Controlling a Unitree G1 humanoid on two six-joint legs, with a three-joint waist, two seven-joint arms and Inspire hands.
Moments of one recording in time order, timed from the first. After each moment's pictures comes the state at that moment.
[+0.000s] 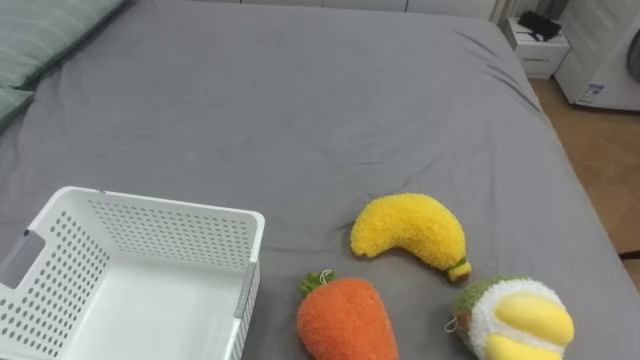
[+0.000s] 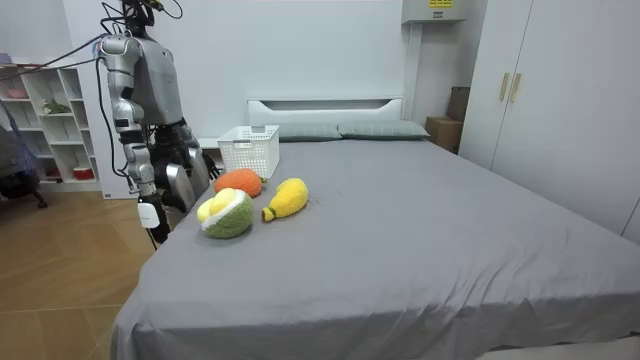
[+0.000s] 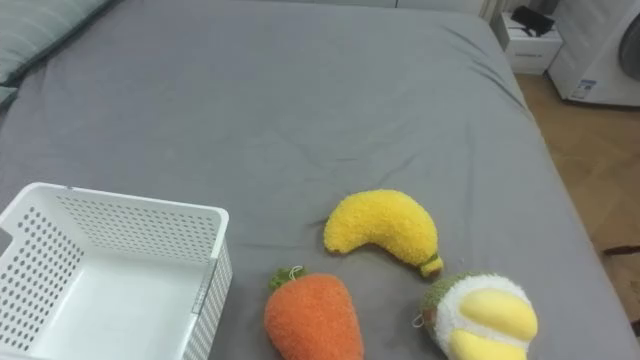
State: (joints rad) left arm 0.19 0.14 0.19 1.14 0.03 0.02 0.28; right arm 0.14 -0.20 -0.06 1.33 0.49 0.04 0.04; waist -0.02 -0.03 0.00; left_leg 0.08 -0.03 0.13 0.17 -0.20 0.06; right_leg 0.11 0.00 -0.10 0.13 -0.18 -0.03
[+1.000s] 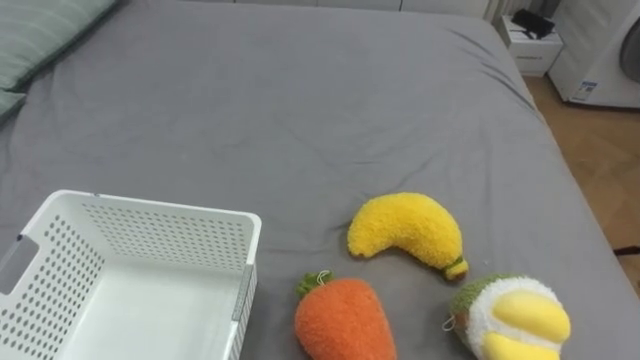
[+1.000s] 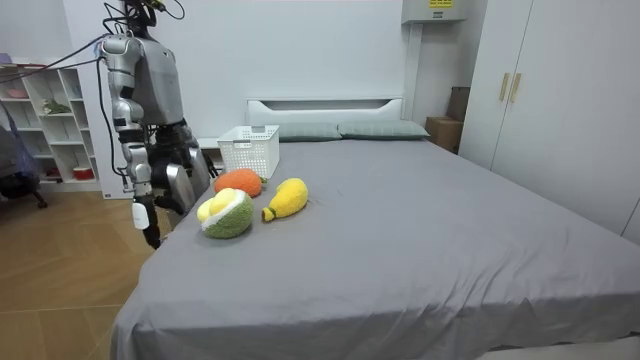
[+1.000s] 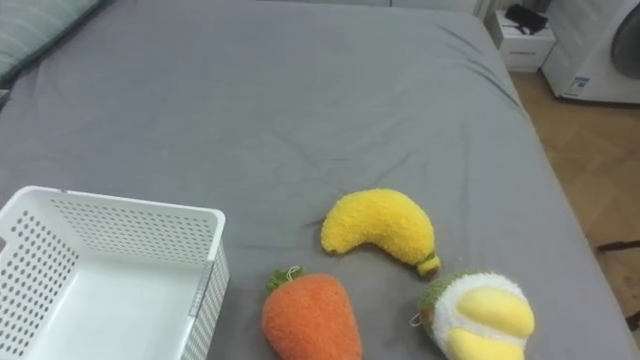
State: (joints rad) left arm 0.22 0.15 0.28 1.14 0.03 0.03 0.29; right arm 0.16 -0.19 -0.22 1.33 0.52 0.05 -0.05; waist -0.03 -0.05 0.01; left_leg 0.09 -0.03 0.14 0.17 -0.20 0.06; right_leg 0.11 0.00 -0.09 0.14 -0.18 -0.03
